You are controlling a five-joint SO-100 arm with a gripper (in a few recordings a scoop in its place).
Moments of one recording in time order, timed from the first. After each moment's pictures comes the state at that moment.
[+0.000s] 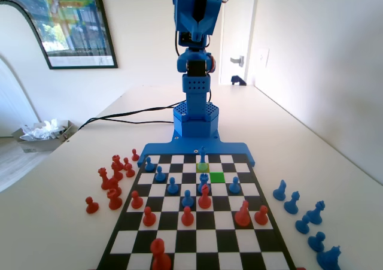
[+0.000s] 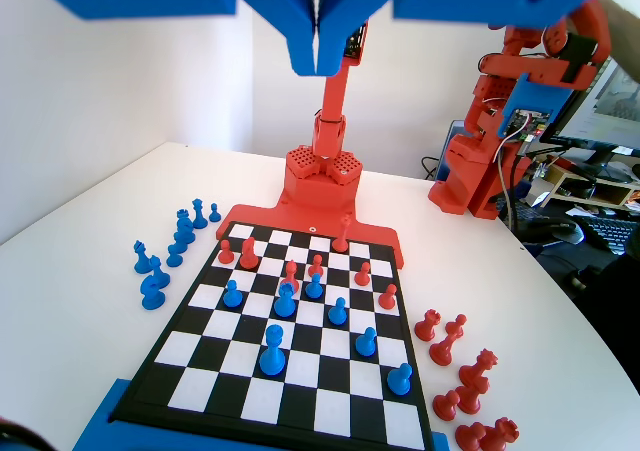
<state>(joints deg) 1.2 174.9 124.5 91.1 -100.1</state>
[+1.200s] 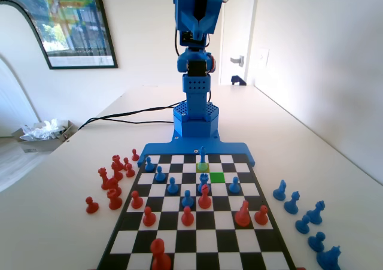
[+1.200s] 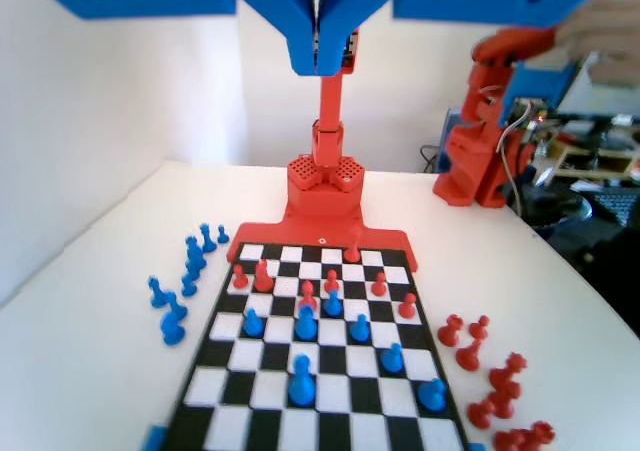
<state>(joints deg) -1.1 162.6 115.2 89.2 -91.6</state>
